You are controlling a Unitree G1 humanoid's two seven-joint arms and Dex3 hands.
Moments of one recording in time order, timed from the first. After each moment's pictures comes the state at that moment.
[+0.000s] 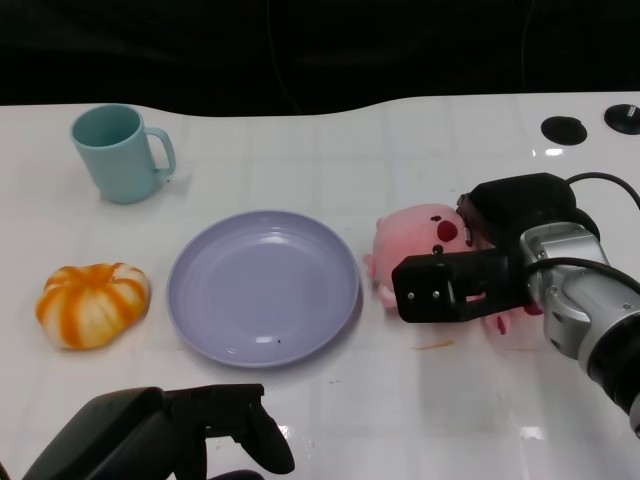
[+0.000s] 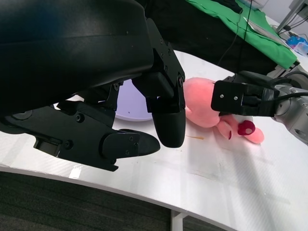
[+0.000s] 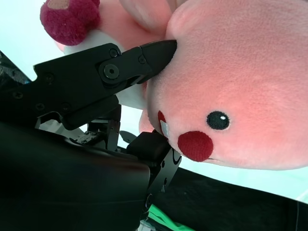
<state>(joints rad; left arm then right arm) 0.46 0.41 -0.08 -0.88 0.39 0.18 -0.39 -0.83 -0.20 0.67 0.89 -0.84 0.26 0.04</state>
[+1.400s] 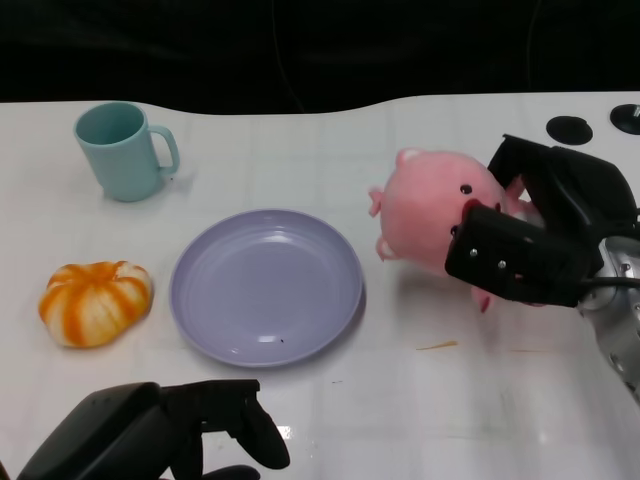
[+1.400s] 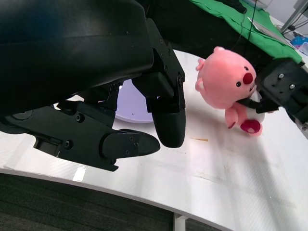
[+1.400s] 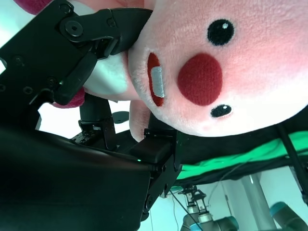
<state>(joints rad) 0.44 0.41 -0.08 -0.85 0.38 0.17 -0.40 -0.62 -0.25 0.33 0.57 -0.61 0.11 -0.18</state>
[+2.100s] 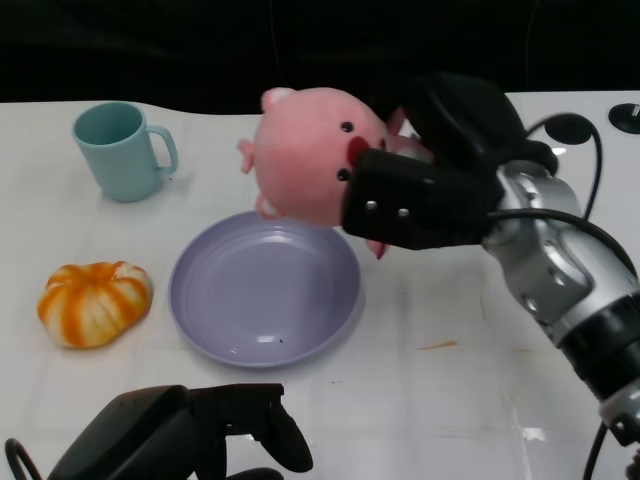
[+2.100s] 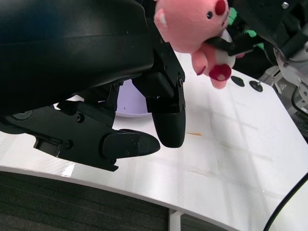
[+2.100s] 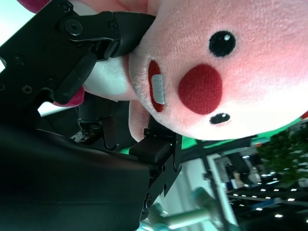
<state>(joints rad) 0.42 0.36 -0.15 -0.84 0.44 0.18 -0.40 -0.84 -0.09 0.43 0.53 -0.65 0.14 -0.07</state>
